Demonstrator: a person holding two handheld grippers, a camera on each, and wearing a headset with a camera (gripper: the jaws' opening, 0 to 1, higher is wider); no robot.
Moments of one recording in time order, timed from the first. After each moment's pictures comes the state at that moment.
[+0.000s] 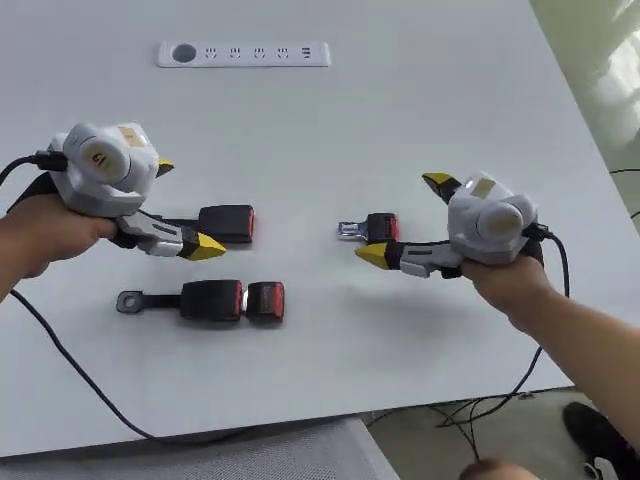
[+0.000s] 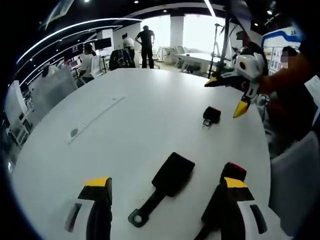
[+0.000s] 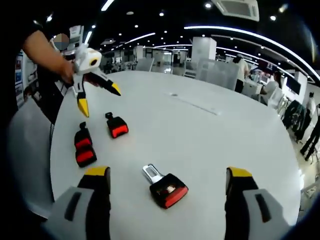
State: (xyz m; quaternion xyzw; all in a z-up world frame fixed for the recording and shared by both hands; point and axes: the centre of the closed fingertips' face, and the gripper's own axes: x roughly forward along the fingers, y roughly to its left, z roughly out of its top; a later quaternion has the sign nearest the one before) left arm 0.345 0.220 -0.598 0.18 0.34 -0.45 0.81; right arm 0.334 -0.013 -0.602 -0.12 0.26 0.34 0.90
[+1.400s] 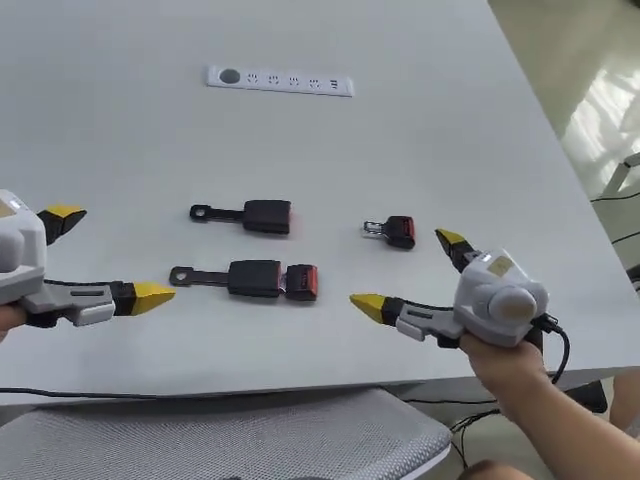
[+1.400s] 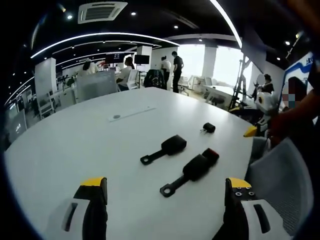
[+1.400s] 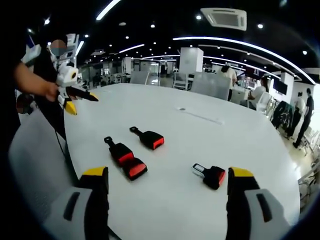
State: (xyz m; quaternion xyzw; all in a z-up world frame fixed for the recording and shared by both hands) left arm 0.225 0.355 -0.546 0.06 0.28 -0.36 0.89; right arm 0.218 0.047 -0.568 -0.10 0.22 0.30 0.92
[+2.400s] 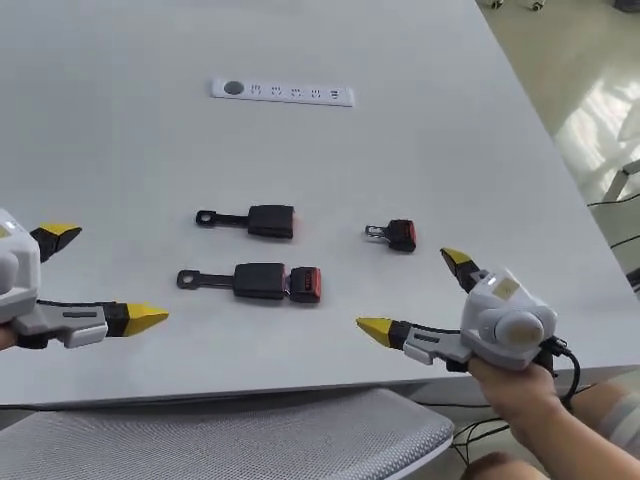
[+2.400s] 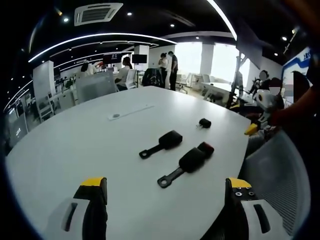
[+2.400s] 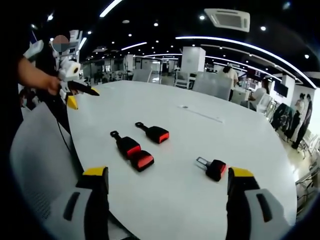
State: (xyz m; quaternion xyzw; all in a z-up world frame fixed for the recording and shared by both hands) left arm 0.205 0.360 -0.540 0.08 0.28 -0.36 0.89; right arm 0.195 0.043 -0.567 -0.12 0.22 0.30 0.92
